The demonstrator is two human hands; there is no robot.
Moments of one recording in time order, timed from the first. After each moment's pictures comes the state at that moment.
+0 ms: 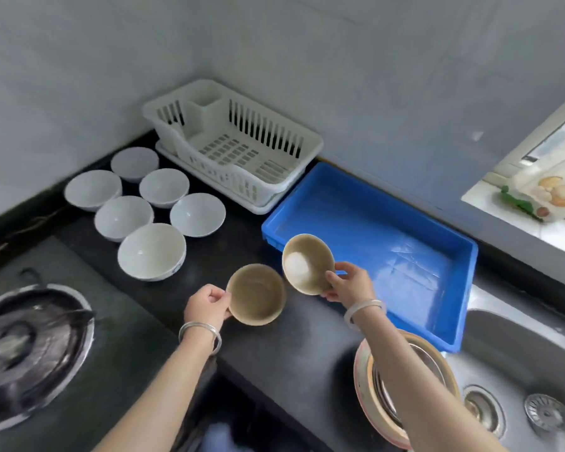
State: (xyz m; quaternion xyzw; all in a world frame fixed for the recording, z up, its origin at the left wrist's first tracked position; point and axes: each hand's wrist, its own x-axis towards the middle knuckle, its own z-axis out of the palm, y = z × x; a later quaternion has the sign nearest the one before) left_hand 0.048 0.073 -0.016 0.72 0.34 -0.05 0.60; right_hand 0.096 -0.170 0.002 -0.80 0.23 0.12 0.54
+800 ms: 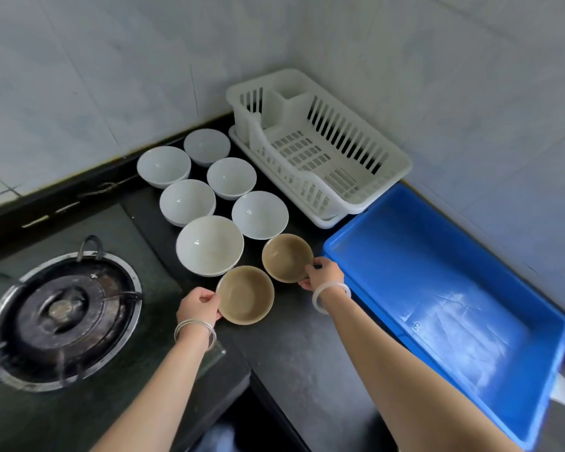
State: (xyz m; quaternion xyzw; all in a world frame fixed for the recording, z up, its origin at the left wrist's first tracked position) left_hand 0.060 0.164 -0.062 0.63 0.50 0.00 0.60; right_hand 0.191 -0.024 -0.052 -0.81 0.23 0.27 0.47
